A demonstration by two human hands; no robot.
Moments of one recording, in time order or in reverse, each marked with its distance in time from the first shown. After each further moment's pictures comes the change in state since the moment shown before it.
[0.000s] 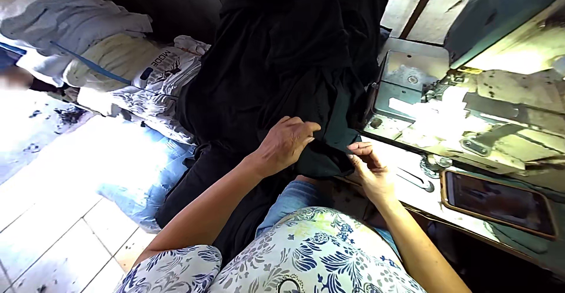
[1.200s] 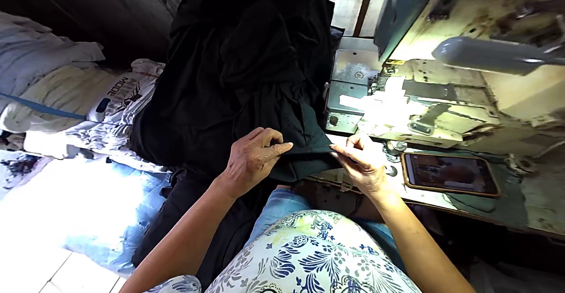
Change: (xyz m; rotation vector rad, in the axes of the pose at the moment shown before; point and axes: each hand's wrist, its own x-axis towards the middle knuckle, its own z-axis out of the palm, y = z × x) left_hand 0.011 0.010 0.007 0.035 0.085 0.118; right_hand 0.013 -0.002 -0.054 -0.404 0.024 -0.391
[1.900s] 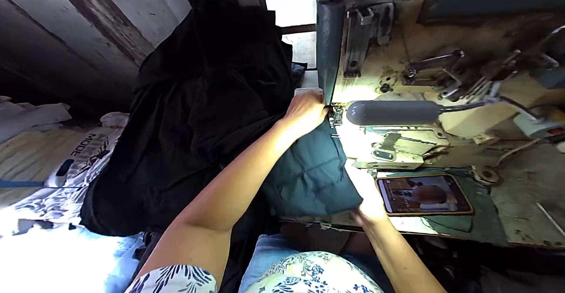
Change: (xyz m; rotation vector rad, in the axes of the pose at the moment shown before) left_hand 0.227 -0.006 0.111 0.025 -0.296 -0.060; right_hand 0.012 -0.019 -0.032 0.754 0.374 0.888
